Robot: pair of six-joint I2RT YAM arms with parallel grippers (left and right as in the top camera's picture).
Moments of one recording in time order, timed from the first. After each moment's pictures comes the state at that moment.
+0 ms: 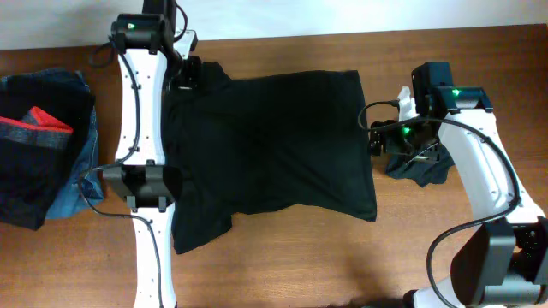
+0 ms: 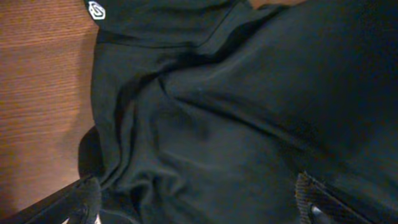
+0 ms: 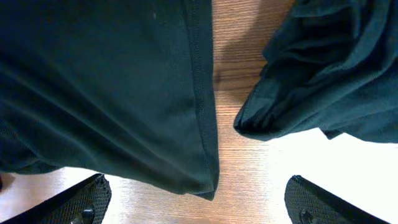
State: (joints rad) left arm -0.09 2.63 3.01 -1.68 0.09 0.05; right arm -0.04 1.69 1.44 -1.18 -0.16 0.10
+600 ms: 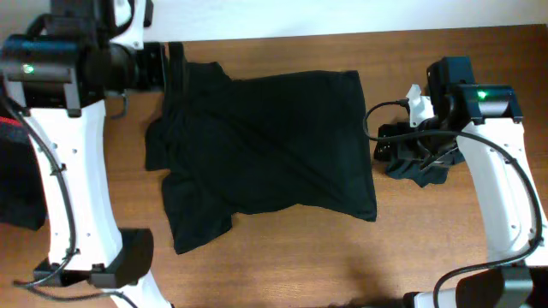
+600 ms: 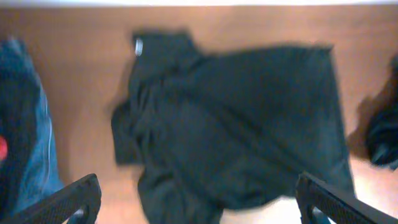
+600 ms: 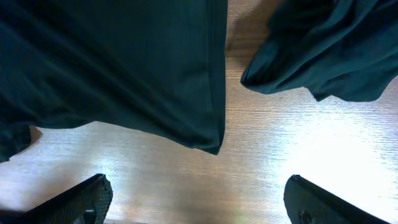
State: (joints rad) left arm -0.10 1.98 2.75 -1.68 0.12 -0.07; right arm -0.04 1.58 1.54 -1.39 -0.19 0.05
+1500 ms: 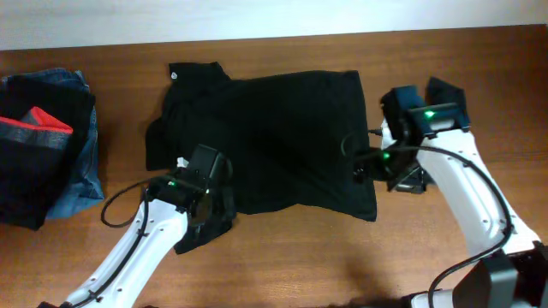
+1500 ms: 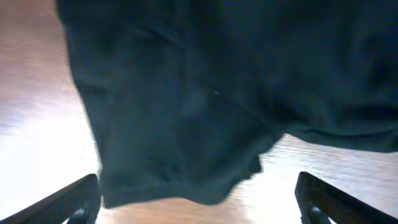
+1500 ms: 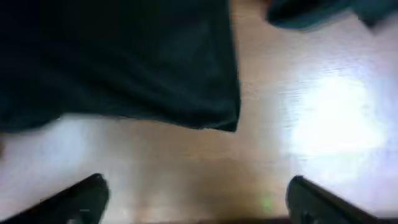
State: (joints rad) left arm -0.39 1.38 0.92 -0.93 -0.13 -0.55; right arm 0.15 1.57 1.32 -1.30 -0.06 0.43
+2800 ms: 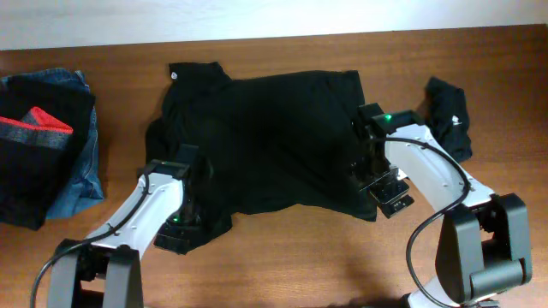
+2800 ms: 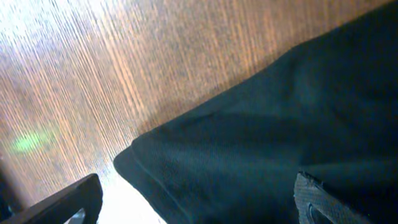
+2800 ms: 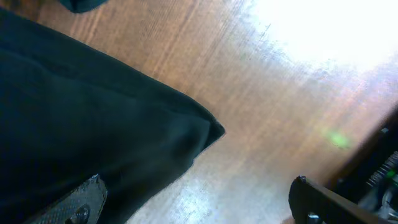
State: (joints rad) left arm -0.22 1.62 0.92 -1.02 -0.16 -1.53; right arm 0.21 1.75 1.22 -1.24 0.06 1.28
